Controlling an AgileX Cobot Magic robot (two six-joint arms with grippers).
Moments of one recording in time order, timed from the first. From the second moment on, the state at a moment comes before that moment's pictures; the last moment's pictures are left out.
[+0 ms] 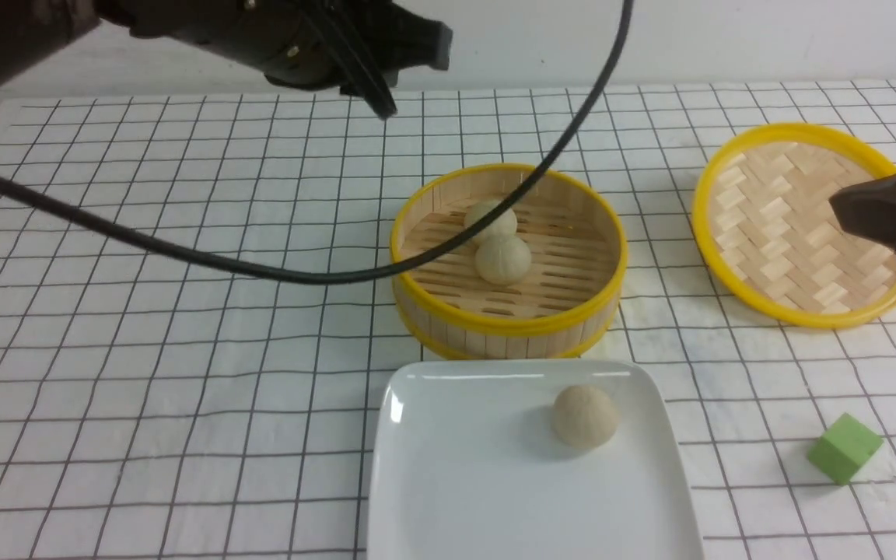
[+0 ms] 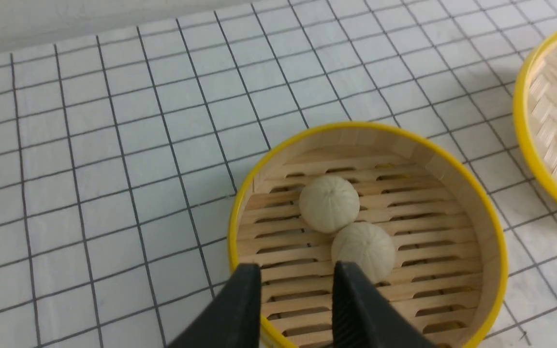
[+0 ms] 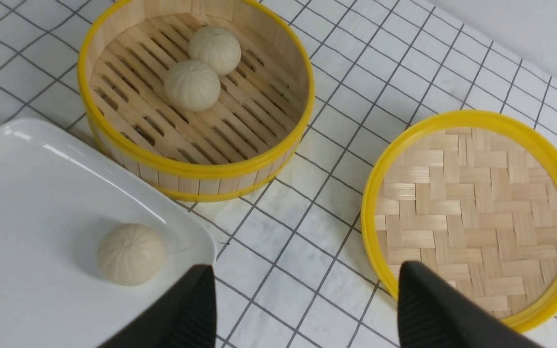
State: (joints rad) right arm 0.47 1.03 -1.09 -0.10 0.78 -0.09; left arm -0.55 1.58 -1.53 0.18 0.66 -0.26
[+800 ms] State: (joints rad) right arm 0.47 1.03 -1.09 -0.07 0.78 -0.09; left arm -0.55 1.80 -1.53 -0.14 0.68 -0.12
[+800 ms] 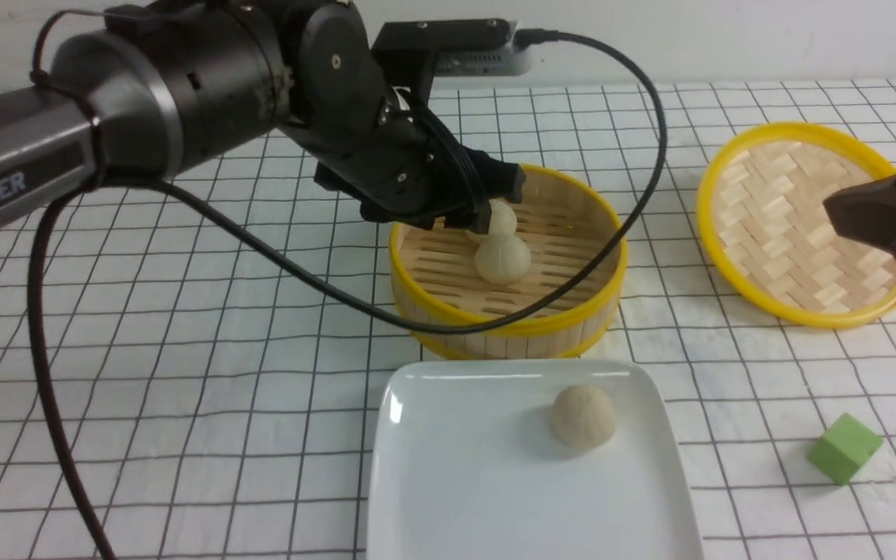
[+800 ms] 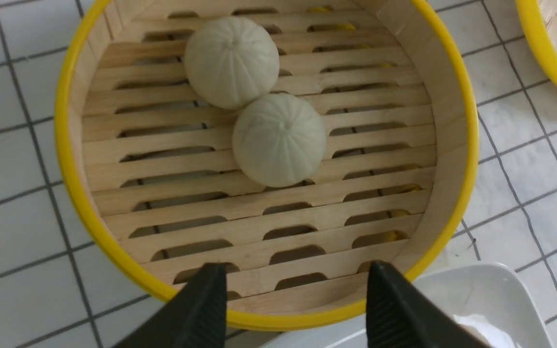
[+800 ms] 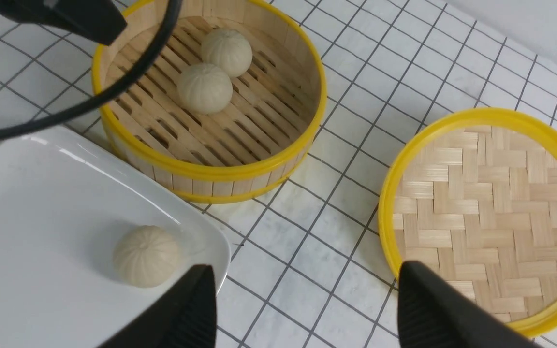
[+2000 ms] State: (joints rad) right arm 0.47 1.03 -1.09 -0.06 0.79 -0.09; left arm -0.55 2.01 -1.53 -0.42 0.34 0.31
